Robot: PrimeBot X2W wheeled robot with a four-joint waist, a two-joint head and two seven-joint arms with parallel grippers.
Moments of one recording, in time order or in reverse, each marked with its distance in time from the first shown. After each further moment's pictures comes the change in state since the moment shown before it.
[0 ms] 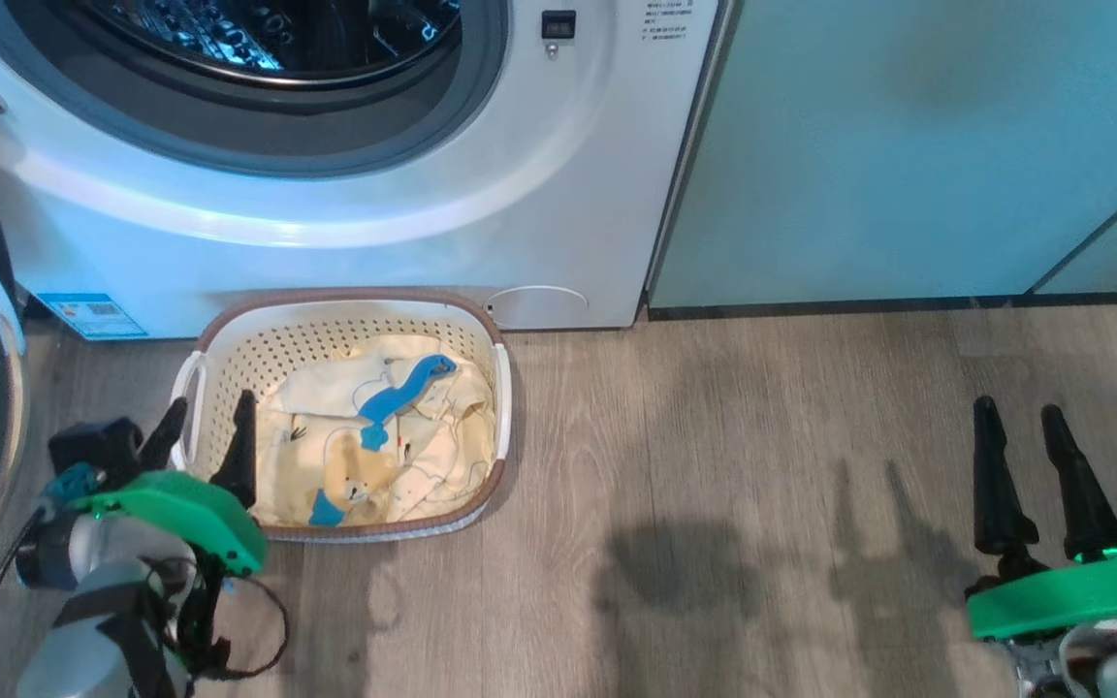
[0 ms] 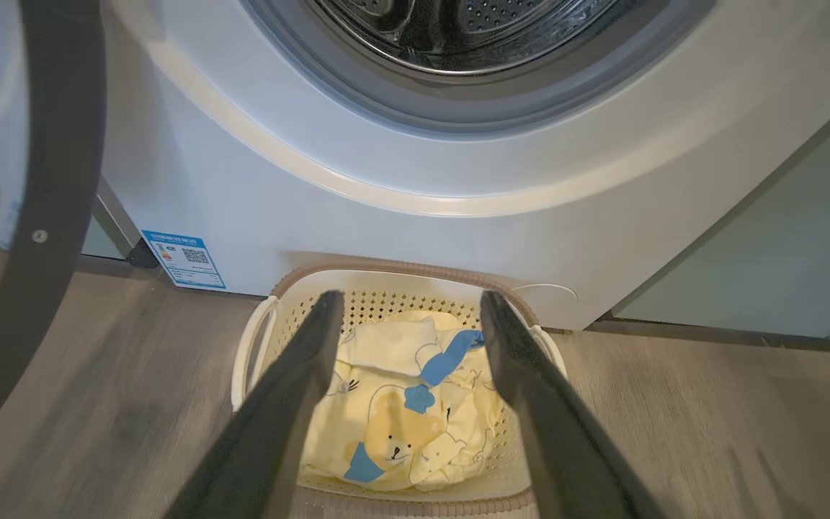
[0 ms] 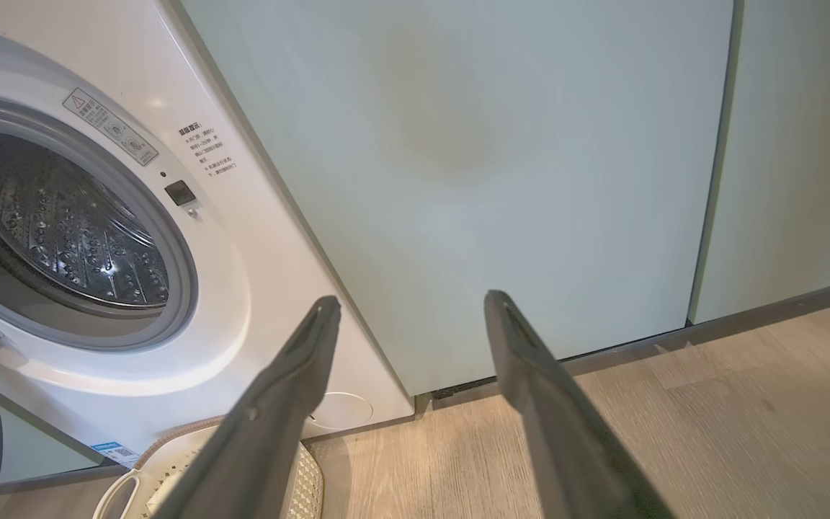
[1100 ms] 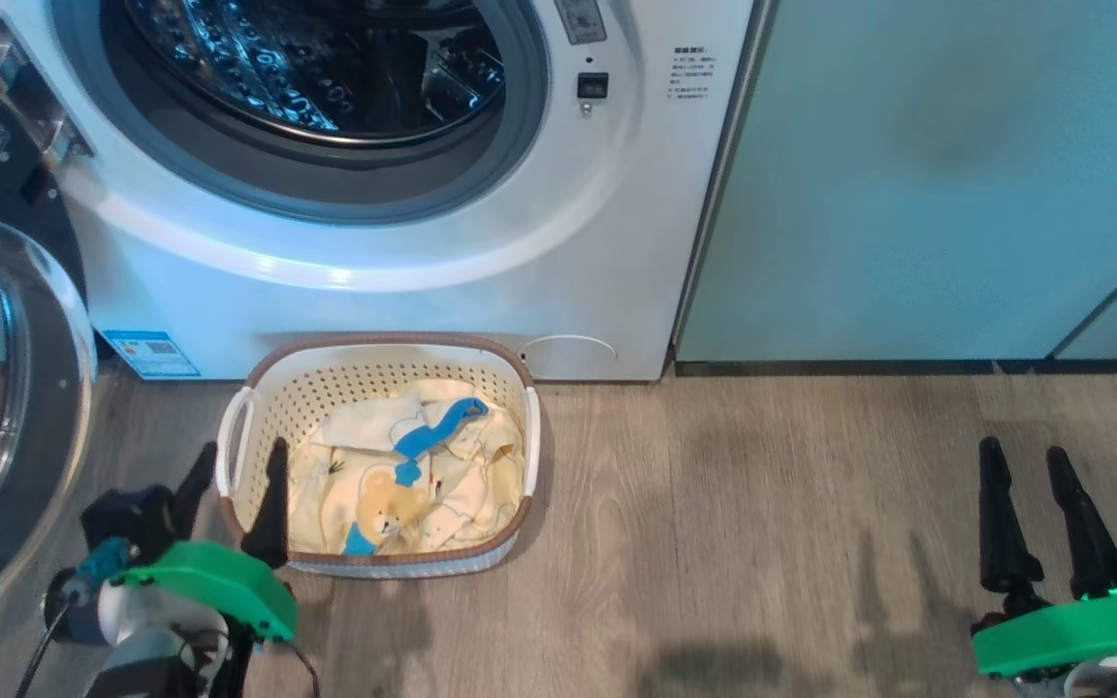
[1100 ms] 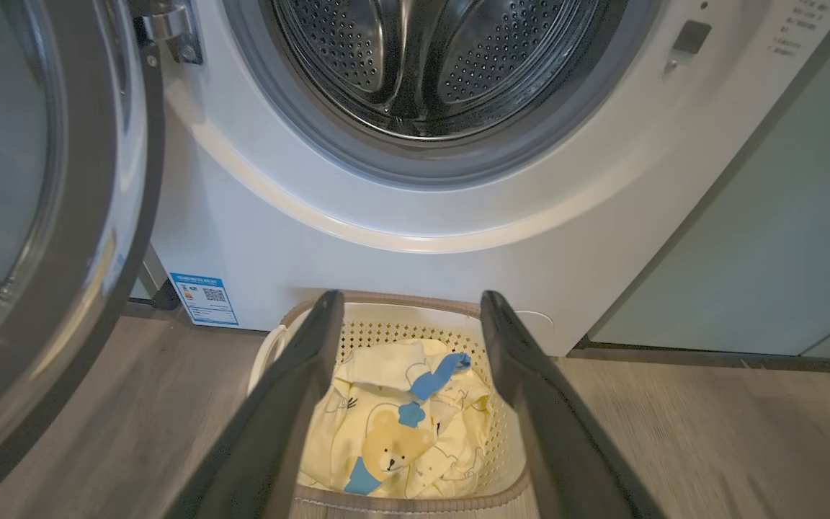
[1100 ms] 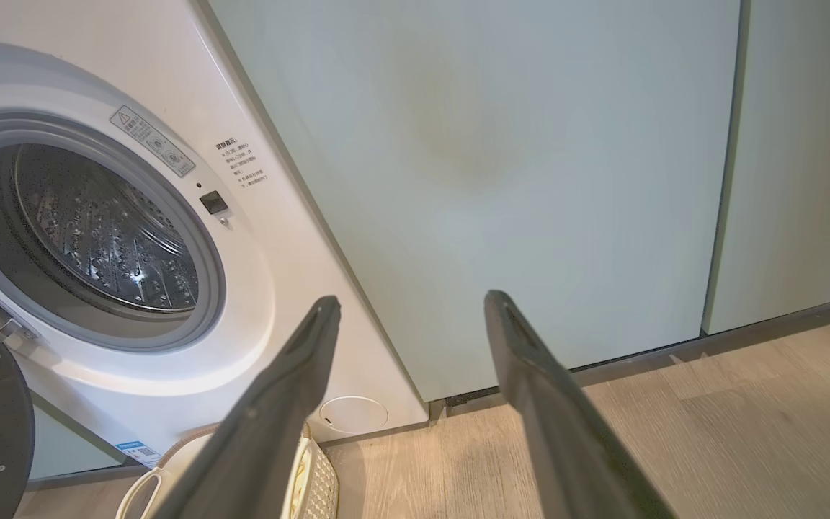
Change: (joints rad) left arm 0.195 -0.099 0.122 -0.228 0.161 -0.035 0.000; right arm 0.064 -0.002 -0.020 -0.001 -0.010 0.000 0.000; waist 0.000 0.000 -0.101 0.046
